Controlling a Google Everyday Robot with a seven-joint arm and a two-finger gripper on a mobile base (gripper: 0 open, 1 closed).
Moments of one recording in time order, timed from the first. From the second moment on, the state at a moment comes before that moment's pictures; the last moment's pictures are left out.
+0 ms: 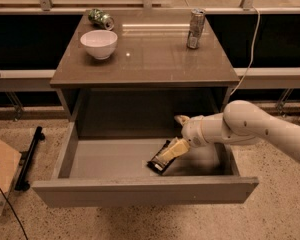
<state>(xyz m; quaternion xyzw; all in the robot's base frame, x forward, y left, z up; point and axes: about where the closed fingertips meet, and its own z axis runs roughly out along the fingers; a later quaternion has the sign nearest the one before) 0.595 -0.077 0.644 -0.49 0.74 0.26 0.37</state>
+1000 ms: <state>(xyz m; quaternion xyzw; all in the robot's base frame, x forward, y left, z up) 0.575 -0.069 0.596 -0.51 0.74 0.23 0.36</state>
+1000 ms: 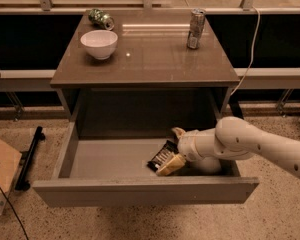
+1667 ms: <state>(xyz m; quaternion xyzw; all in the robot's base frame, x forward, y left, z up) 0.571 -0.074 0.591 -0.51 0.75 0.19 0.37</state>
